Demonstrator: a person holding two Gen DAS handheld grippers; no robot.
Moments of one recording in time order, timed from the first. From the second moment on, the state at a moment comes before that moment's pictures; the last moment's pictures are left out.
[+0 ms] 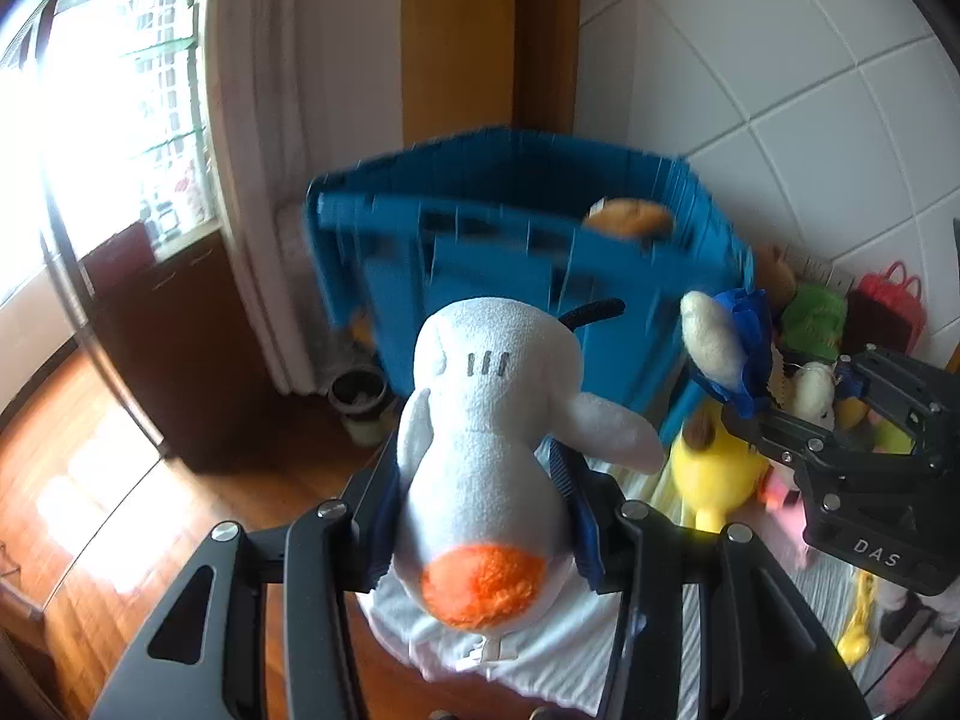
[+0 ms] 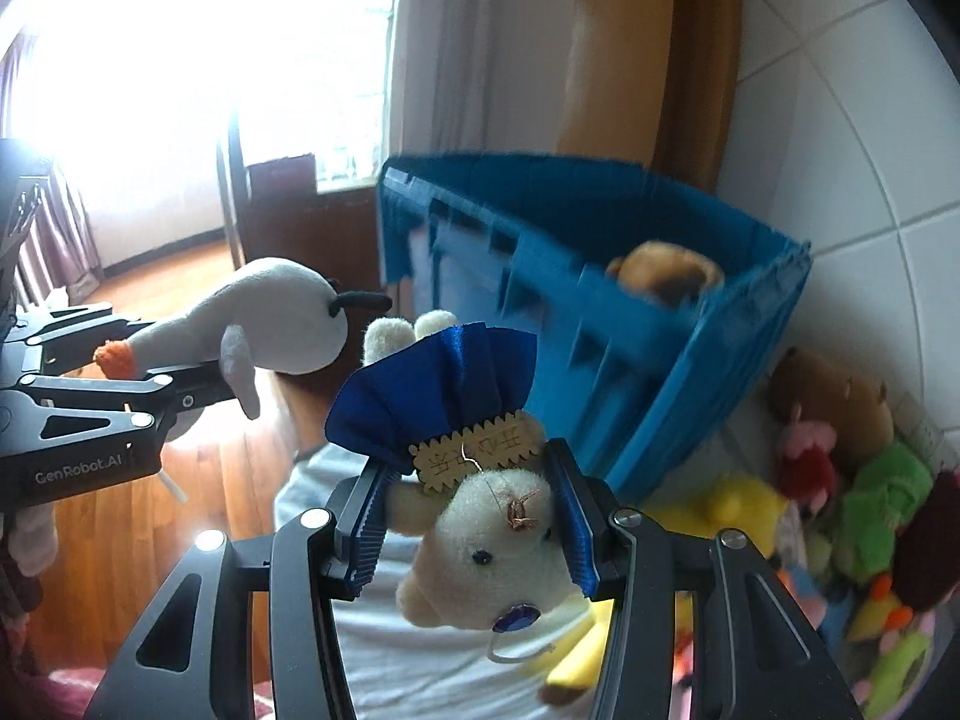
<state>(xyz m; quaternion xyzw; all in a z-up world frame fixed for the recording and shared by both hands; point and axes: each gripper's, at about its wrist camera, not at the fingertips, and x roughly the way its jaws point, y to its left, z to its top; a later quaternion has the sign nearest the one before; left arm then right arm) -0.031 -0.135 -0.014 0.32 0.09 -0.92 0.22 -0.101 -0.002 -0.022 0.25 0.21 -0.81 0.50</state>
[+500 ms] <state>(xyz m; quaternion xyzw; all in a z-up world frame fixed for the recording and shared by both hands) -0.177 -0.259 0.075 0.24 0.02 -0.97 0.10 -0.178 -0.094 0.032 0.20 0.12 -0.89 0.38</state>
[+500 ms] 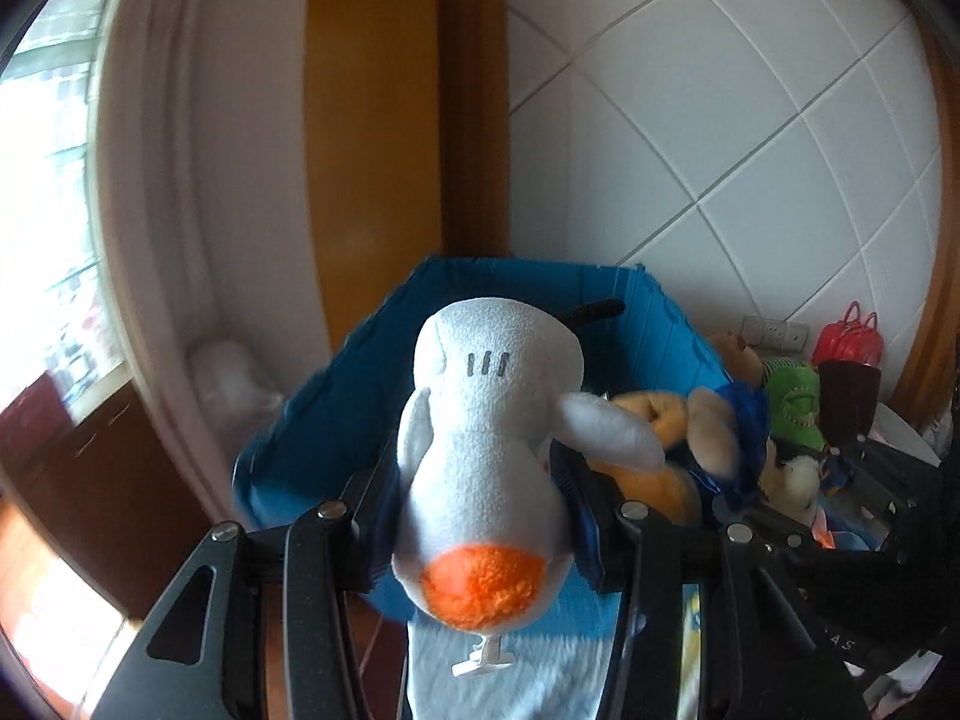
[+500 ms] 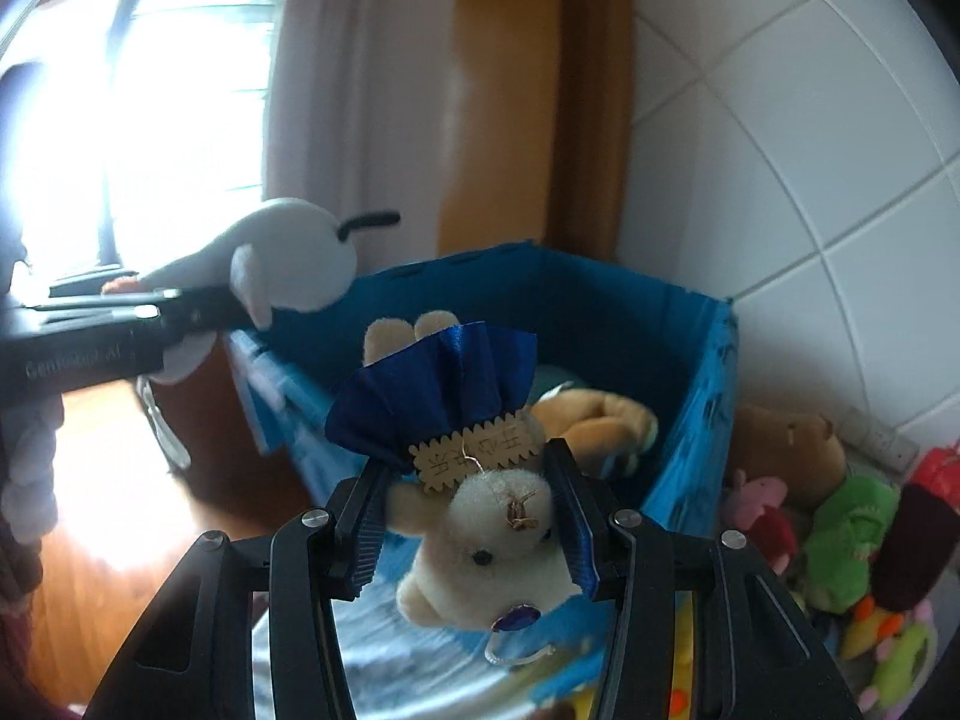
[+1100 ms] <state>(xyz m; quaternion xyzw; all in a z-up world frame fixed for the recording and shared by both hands) -0.316 -0.310 0.010 0.35 0.01 -0.94 0.03 -0.274 -0.167 0.008 0.30 0.14 -0.90 0.29</state>
